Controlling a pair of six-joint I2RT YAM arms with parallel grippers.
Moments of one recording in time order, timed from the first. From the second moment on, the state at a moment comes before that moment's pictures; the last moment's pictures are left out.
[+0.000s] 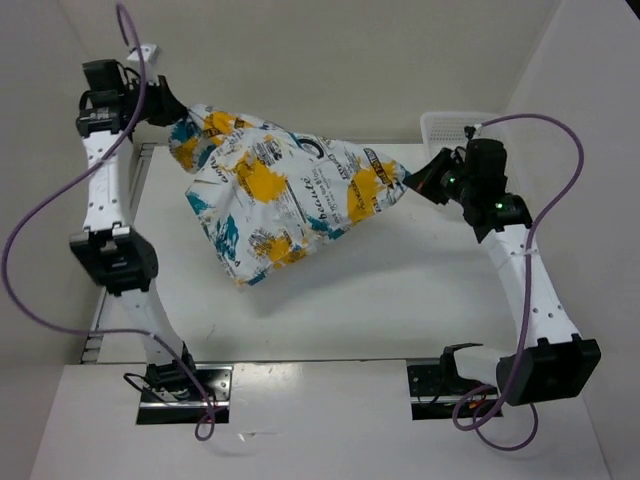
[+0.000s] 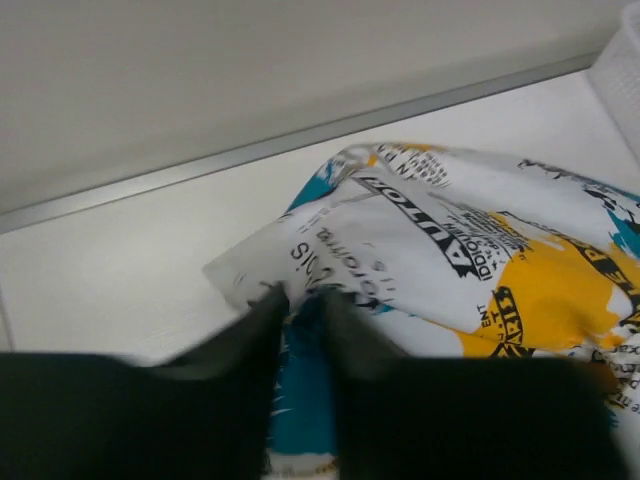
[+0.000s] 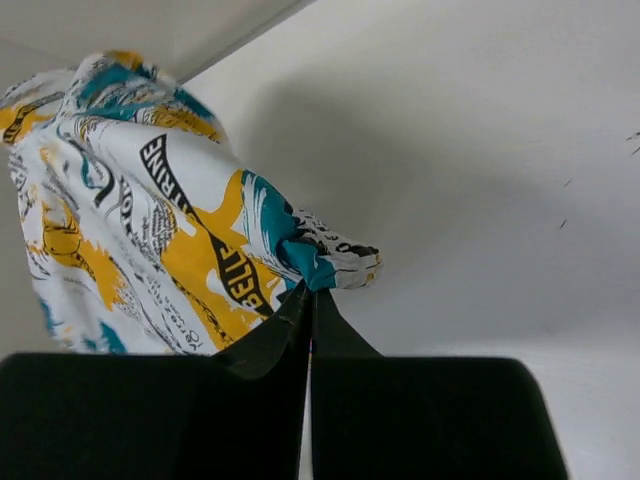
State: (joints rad) left arm 0.24 1.92 2.20 -0.67 0.63 0.07; right arm 0.09 1.21 1.34 -0.56 -0.31 0.68
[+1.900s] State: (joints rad) left arm -0.23 1.54 0.89 -0.58 0.43 0.07; right arm 0.05 1.65 0.92 -0.39 -0.24 0.72
